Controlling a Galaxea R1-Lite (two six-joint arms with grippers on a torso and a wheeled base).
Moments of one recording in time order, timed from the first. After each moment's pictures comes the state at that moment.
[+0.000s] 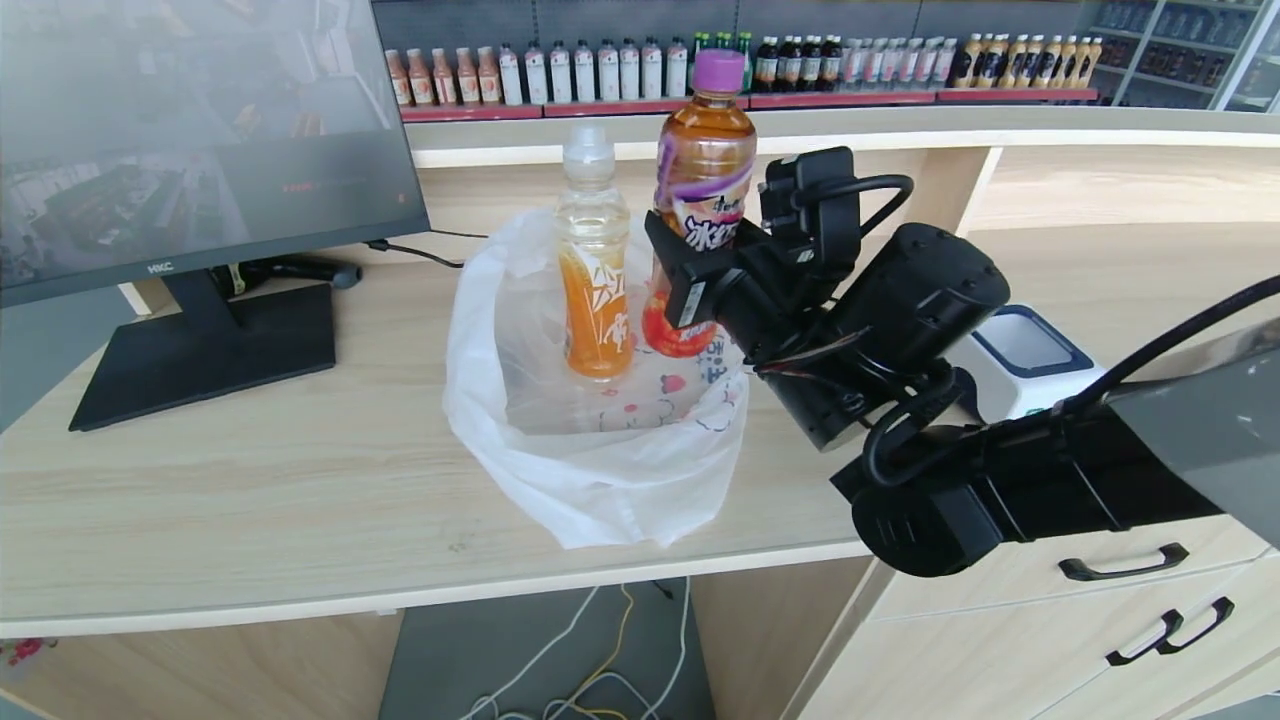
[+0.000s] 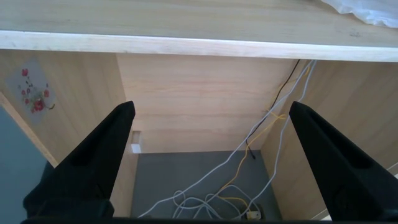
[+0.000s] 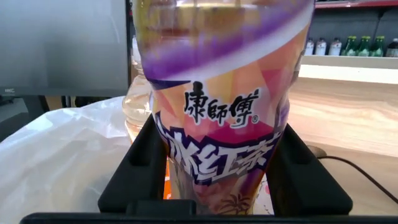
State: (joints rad) left arm 0.00 0.00 0.00 0.00 0.00 -0.01; right arm 0.70 2.06 -1.23 -1.32 -0.14 -0.15
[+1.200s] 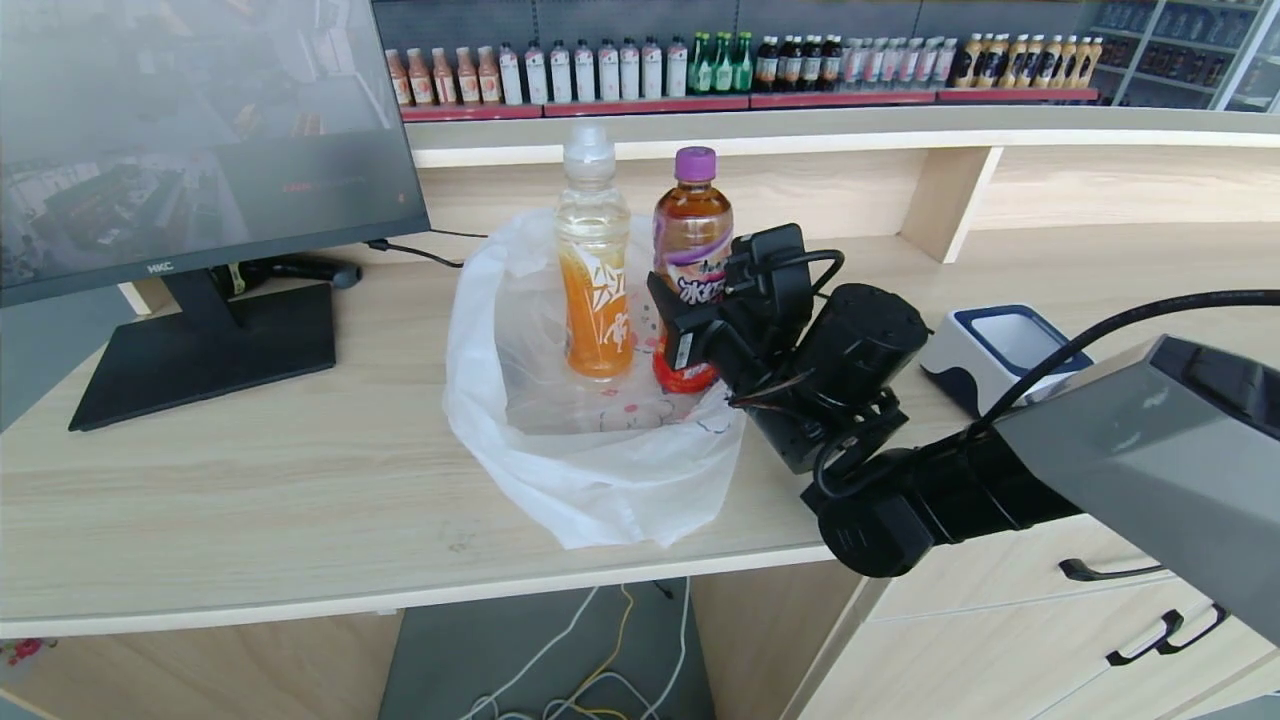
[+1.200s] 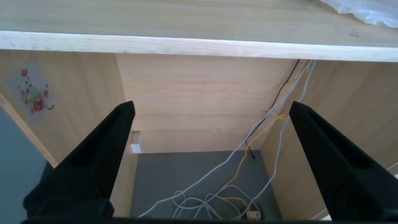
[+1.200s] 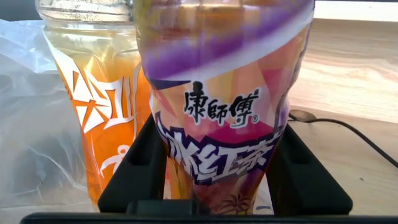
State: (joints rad) left arm 0.00 0.00 0.00 0.00 0.00 -0.01; right arm 0.65 2.19 -1.25 -1.34 -0.14 -0.18
